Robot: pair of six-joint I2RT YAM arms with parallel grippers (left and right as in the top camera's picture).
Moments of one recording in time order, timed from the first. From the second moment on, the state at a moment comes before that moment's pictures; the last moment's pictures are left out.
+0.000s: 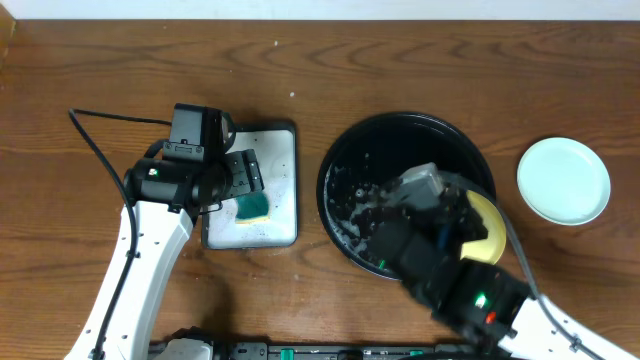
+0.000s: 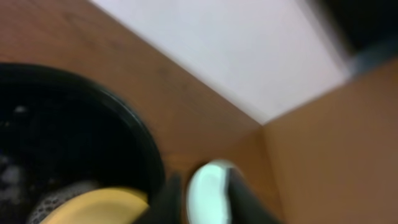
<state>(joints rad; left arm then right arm) -0.15 1.30 1.13 -0.97 0.05 -0.38 0.96 1.05 0.87 -0.71 1.09 0.13</state>
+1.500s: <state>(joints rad) -0.15 1.30 1.13 -0.97 0.05 -0.38 0.24 1.05 0.86 -0.77 0.12 0.23</state>
